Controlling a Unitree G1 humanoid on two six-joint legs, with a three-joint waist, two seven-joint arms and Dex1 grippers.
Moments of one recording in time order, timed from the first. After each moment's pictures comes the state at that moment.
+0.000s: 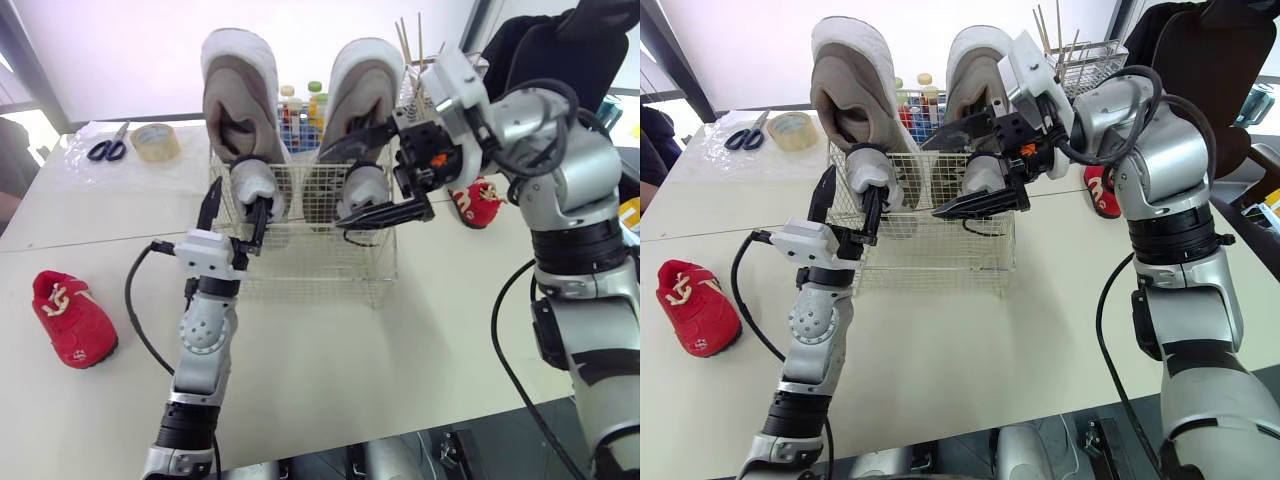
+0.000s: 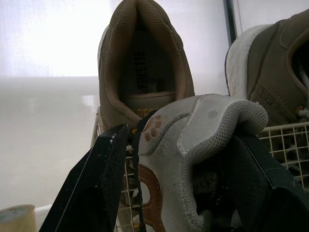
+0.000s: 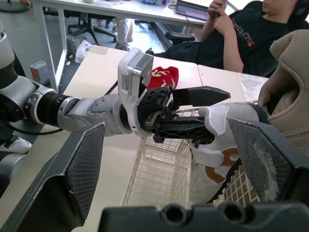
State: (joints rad) left arm -0.22 0.17 0.00 -0.13 -0.06 -0.43 -0.11; right arm -1.15 -0.62 0.15 0.08 0.51 0.55 1.45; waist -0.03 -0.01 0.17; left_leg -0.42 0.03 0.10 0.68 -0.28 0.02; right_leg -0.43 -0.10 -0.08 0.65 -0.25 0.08
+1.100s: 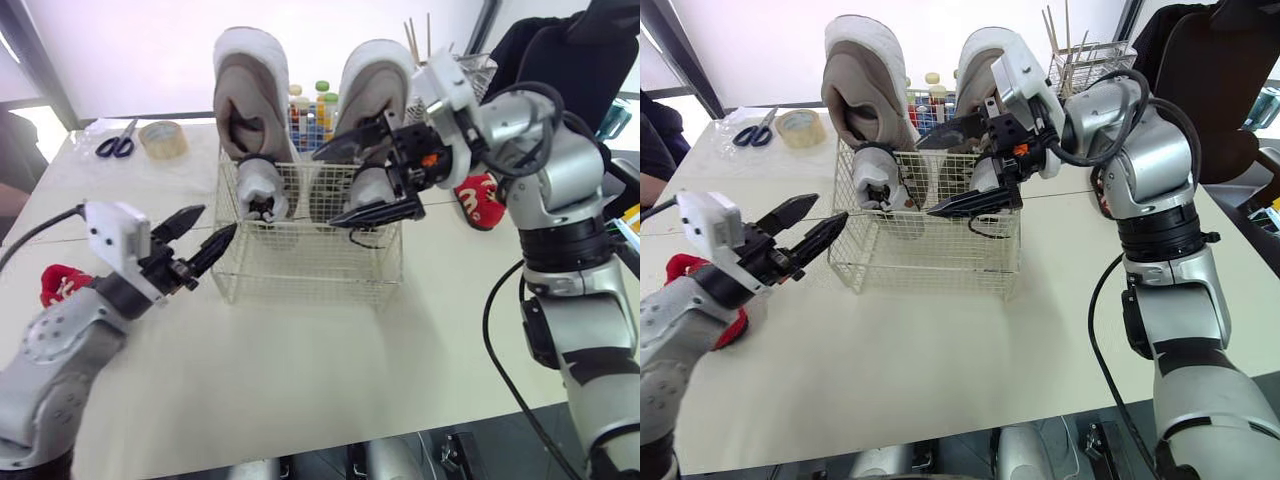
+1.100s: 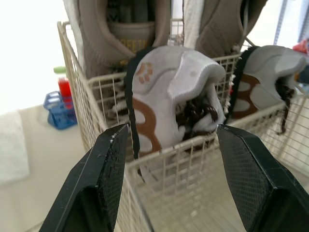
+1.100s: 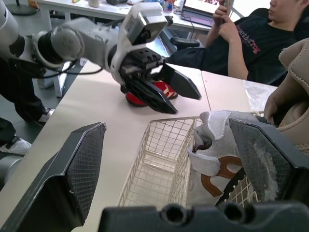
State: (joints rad) left arm -0.03 0.68 0.45 -0.68 -0.92 0.63 -0.41; right arm -1.15 -0.60 0.15 0.12 0.49 0.52 1.46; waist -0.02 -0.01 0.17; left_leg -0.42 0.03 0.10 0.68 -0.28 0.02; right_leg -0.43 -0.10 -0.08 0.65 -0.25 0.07
